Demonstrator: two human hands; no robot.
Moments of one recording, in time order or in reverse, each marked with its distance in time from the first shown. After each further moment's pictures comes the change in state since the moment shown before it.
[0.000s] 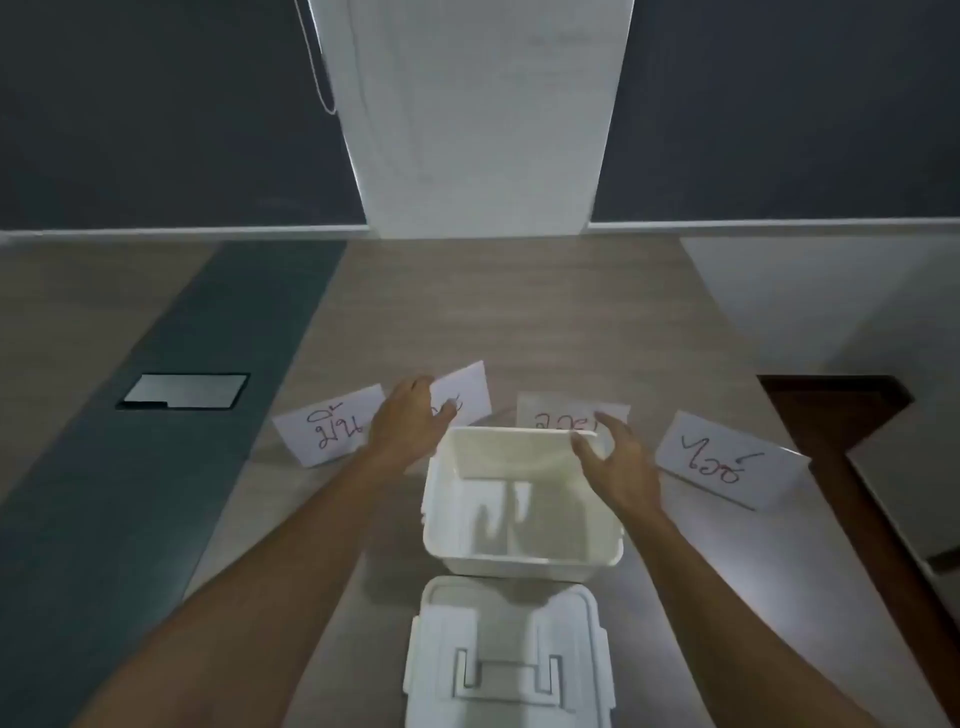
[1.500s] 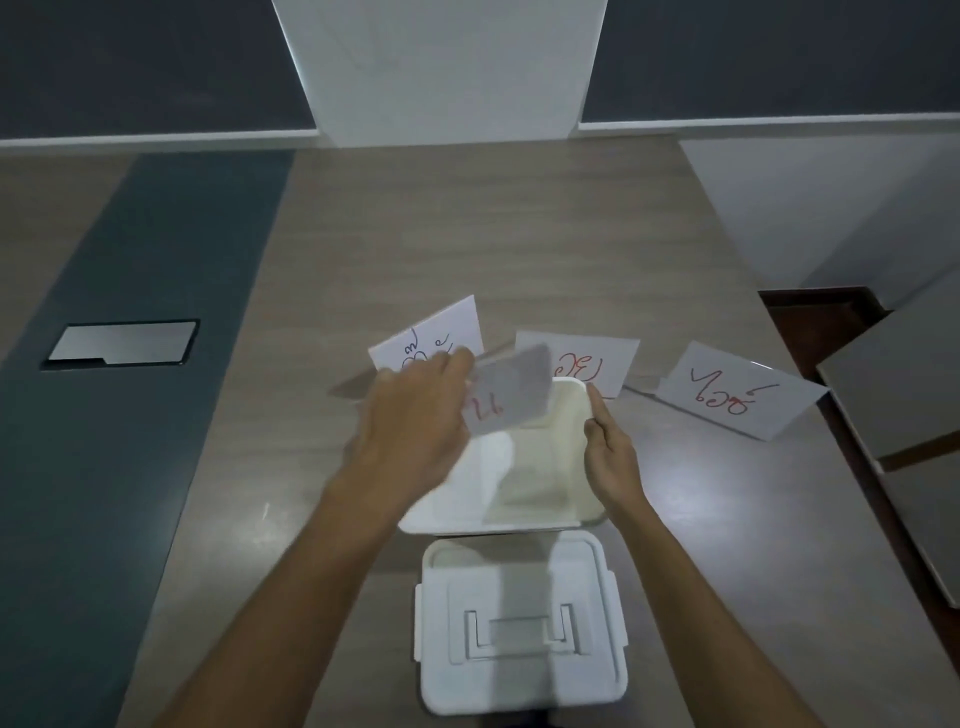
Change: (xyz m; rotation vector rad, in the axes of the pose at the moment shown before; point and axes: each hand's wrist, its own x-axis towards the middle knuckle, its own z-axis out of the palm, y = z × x) left_hand -0.063 0.030 -0.036 0.258 0.075 0.352; right_hand -0.032 0.007 0.053 0.352 -0.092 0.224
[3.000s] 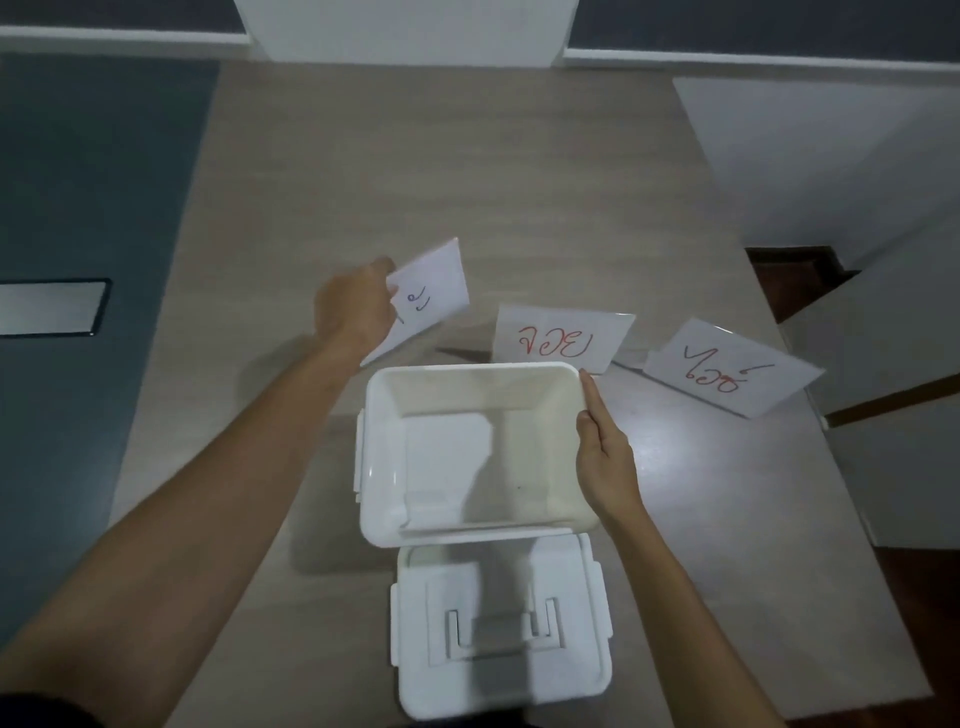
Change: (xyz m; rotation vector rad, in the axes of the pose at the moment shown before) left_hand 0.139 -0.112 0.111 -0.019 -0.136 -0.294; right_hand 0.001 0.008 0.005 -0.002 0.044 0.018
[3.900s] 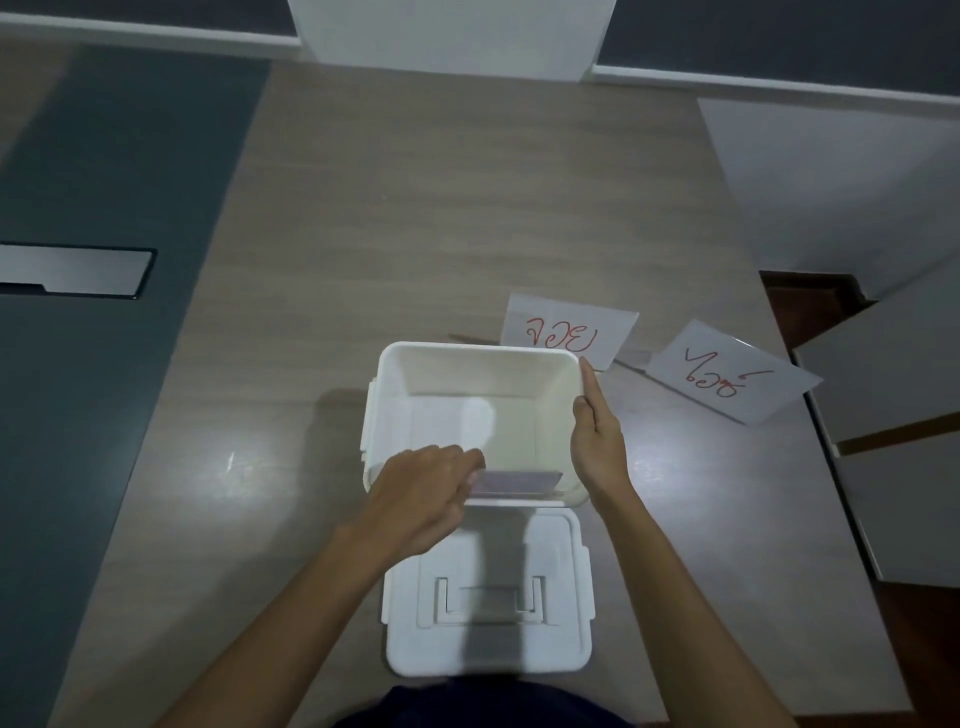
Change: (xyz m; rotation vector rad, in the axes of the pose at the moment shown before) left_hand -0.220 0.032 0.029 -0.156 -0.251 0.406; right_hand -0.001 0.001 -0.003 0.041 -0.055 -0.014
